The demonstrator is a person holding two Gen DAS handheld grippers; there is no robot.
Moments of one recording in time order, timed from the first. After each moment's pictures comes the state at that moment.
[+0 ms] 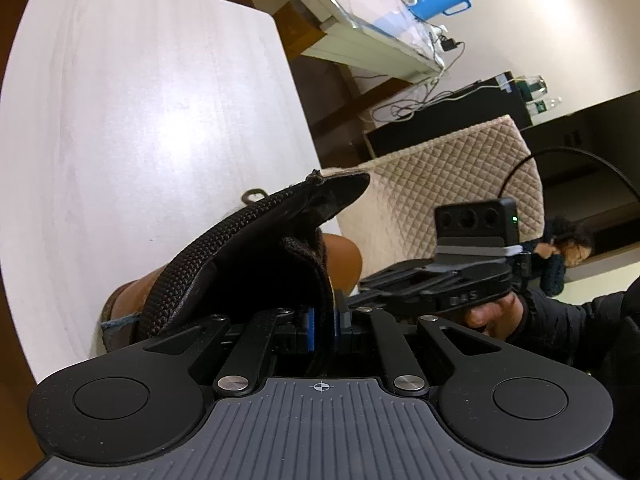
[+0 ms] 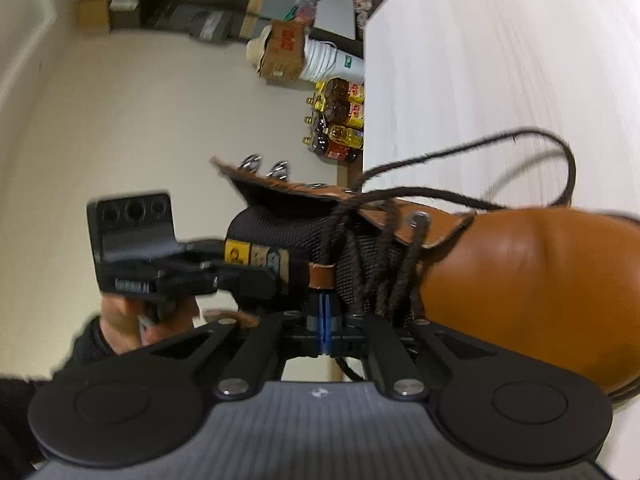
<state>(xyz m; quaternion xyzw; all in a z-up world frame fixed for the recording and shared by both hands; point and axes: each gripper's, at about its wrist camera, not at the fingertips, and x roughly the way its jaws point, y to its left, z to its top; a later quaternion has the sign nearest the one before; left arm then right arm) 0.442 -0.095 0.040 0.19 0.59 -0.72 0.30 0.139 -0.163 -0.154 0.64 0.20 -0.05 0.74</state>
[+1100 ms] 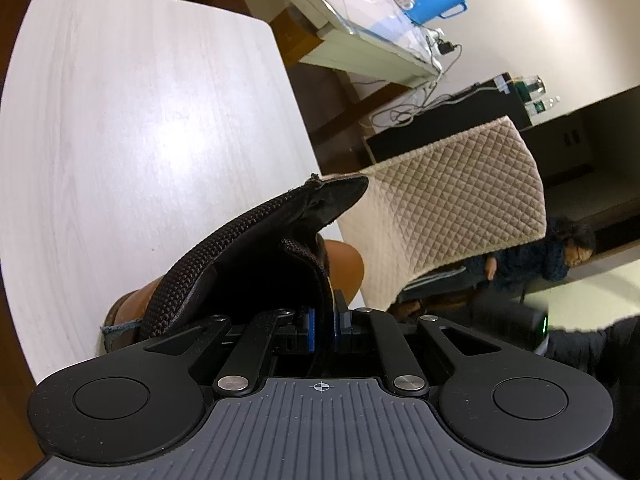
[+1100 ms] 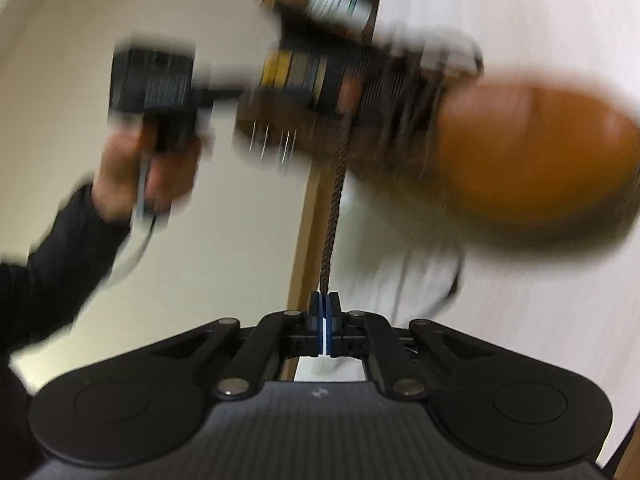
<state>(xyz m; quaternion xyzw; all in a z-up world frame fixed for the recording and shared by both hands) 0.440 -0.096 0.039 0.19 0.58 -0.73 0.31 0.115 -0.054 -0.148 0.58 0.35 0.03 0.73</state>
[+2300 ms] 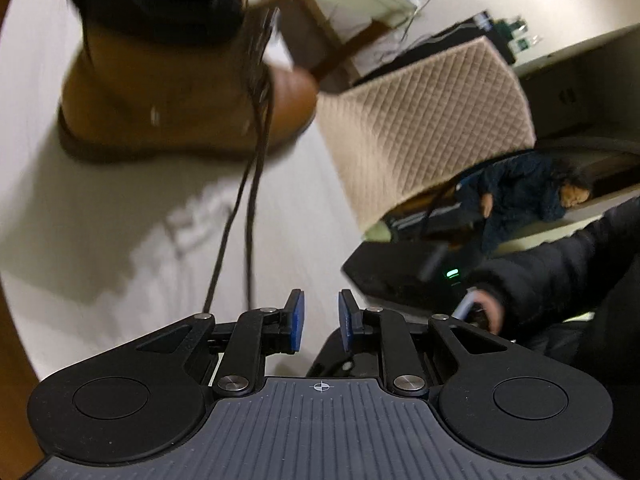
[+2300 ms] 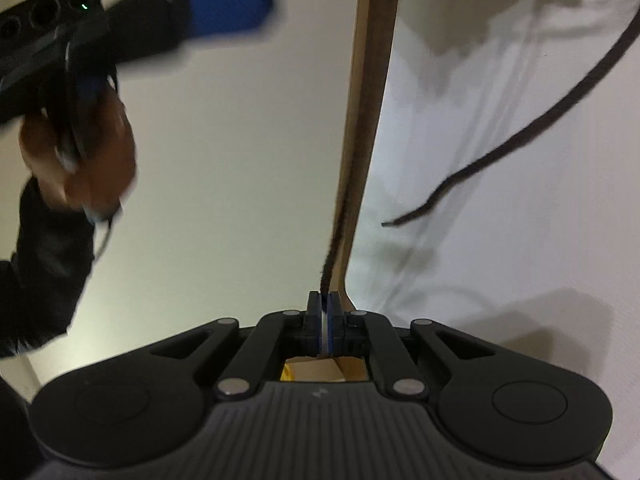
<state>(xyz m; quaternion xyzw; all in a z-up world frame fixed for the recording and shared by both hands) 0.381 0.071 0.013 0.25 0.57 -0.73 0.29 0.187 0.042 -0.213 0.62 0.36 0.12 0.68</state>
